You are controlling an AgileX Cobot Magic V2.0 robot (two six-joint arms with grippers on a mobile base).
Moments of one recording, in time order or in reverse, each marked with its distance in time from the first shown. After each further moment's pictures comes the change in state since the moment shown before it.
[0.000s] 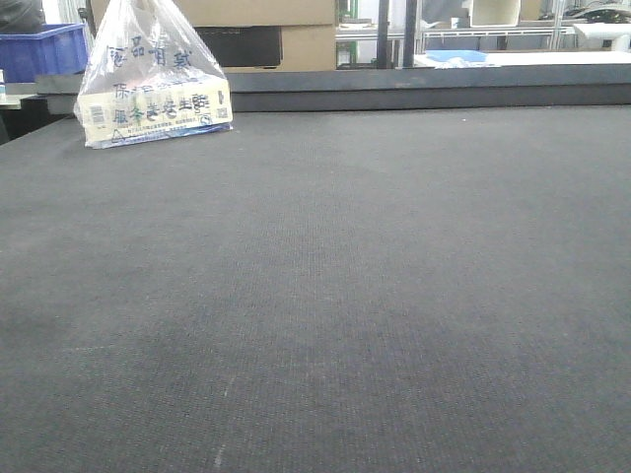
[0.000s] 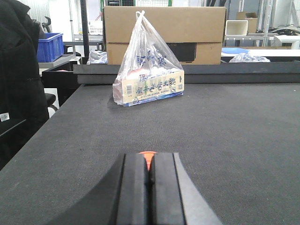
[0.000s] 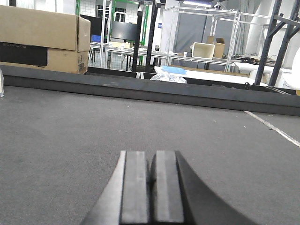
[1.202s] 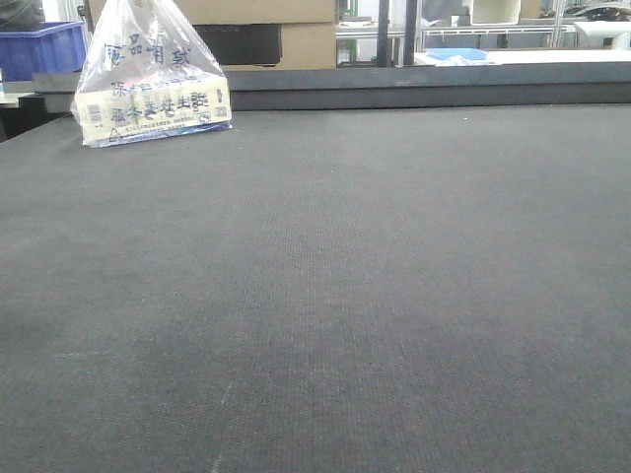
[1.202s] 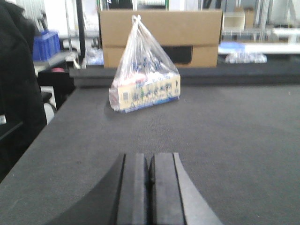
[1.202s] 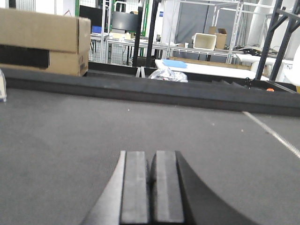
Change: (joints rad) left arm 0.000 0.123 -0.236 0.000 0.176 0.000; right arm 0.000 0.055 -0.288 0.004 0.285 0.000
